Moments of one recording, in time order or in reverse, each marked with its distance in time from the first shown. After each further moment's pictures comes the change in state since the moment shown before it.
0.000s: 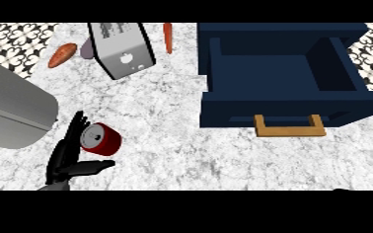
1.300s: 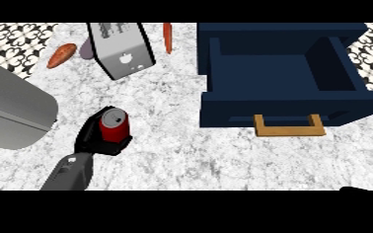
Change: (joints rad) left arm -0.284 0.006 -0.069 0.357 0.006 -0.141 -0.166; right arm -0.036 -0.007 -0.043 -0.015 0.001 0.013 0.025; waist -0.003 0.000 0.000
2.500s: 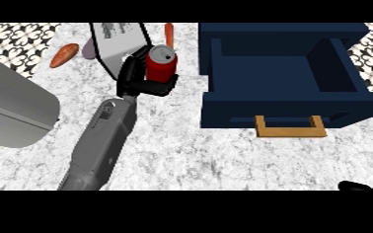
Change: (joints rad) left arm -0.302 -0.158 -0.131 -0.275 0.125 0.375 0.368; right arm -0.016 0.004 -0.002 -0.008 0.054 -0.019 0.003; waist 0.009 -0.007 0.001
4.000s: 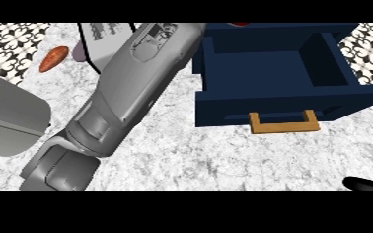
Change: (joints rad) left arm -0.705 -0.003 -0.252 0.109 0.179 0.356 0.499; right arm -0.057 -0.024 -0.012 -0.007 -0.017 -0.008 0.038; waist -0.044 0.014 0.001
